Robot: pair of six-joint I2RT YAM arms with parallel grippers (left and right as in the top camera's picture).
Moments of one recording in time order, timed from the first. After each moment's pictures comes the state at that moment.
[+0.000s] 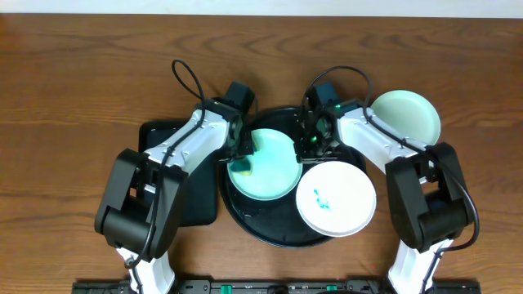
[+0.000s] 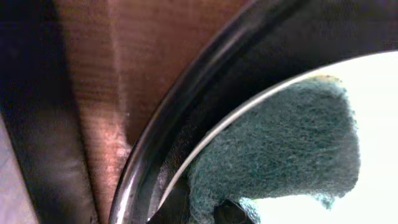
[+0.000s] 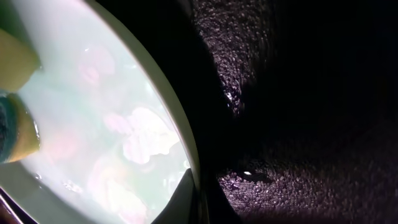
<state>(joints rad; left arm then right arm) -0.41 1.93 1.24 -0.81 0.08 -0.52 0.39 1.98 1.26 -0.76 -0.35 0.25</state>
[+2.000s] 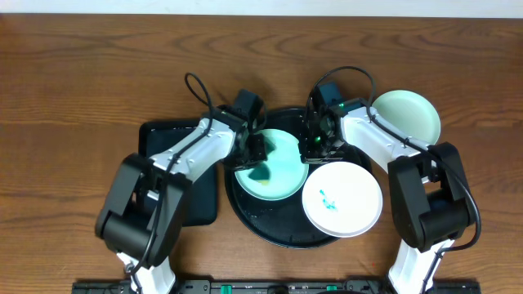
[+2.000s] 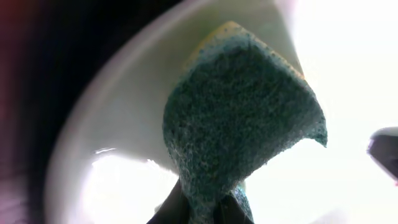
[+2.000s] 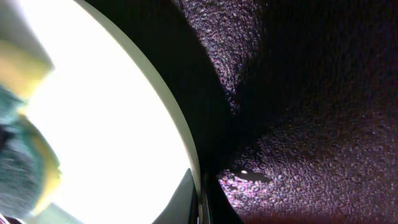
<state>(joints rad) -0.46 1.88 1.18 -0.73 0.23 -0.60 0.37 1.98 1.26 -0.78 -0.31 0.26</state>
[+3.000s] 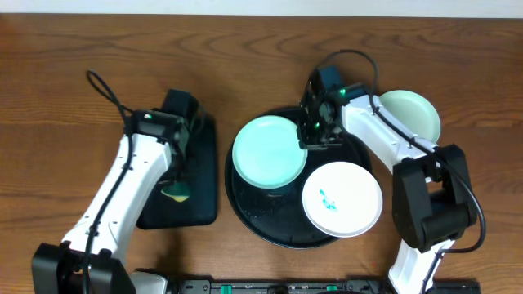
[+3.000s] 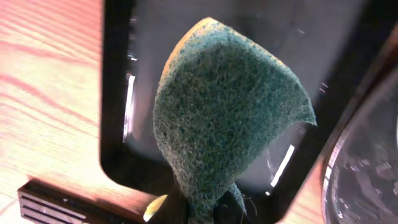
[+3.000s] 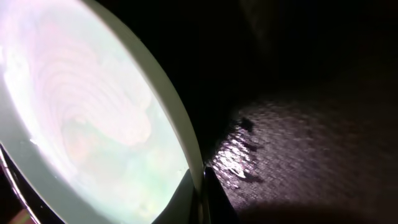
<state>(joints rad) -0.21 1.50 1.15 -1.24 -0.16 -0.50 0.37 1.97 1.41 -0.87 -0.28 0.26</state>
